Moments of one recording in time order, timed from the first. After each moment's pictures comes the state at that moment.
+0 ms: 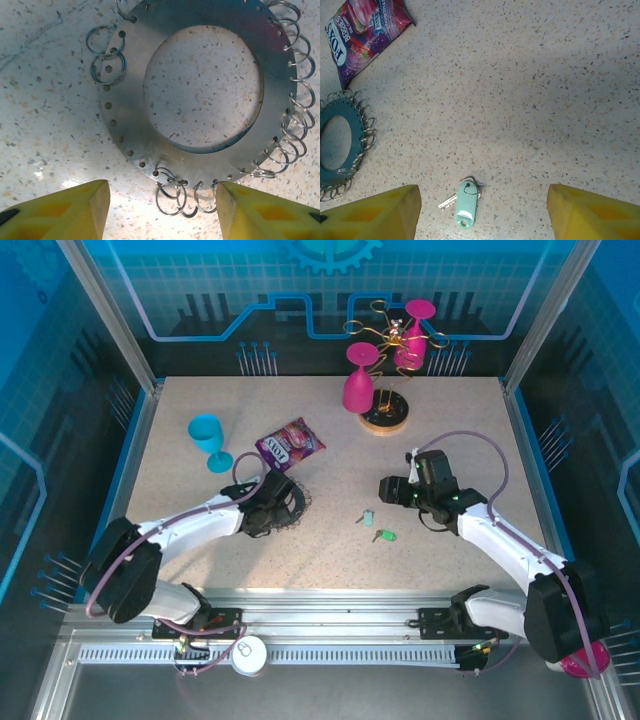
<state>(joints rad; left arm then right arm) -0.63 1.43 0.82 -0.63 -0.24 -1.14 0.37 1.18 0.70 -0.34 -0.09 0.46</state>
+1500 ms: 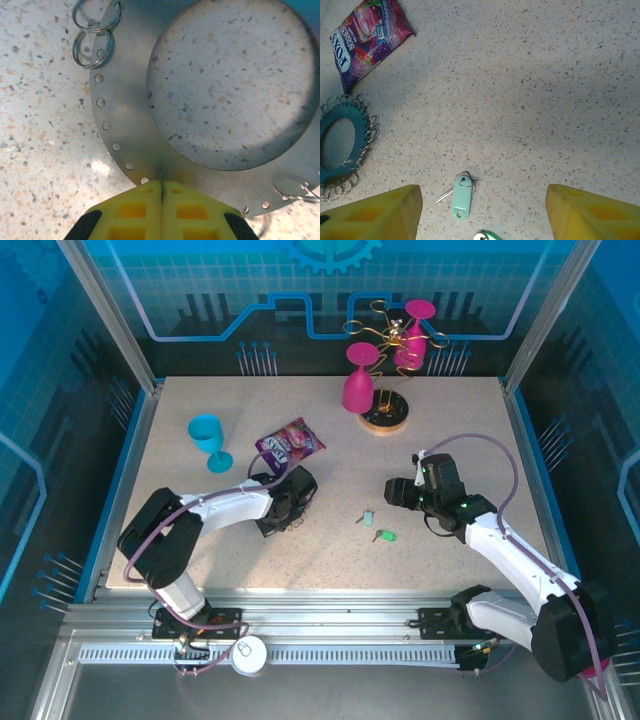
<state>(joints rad) -0.68 1.65 0.98 -0.76 -0.27 -1.28 0.37 1.08 0.68 -0.39 -0.06 0.45</state>
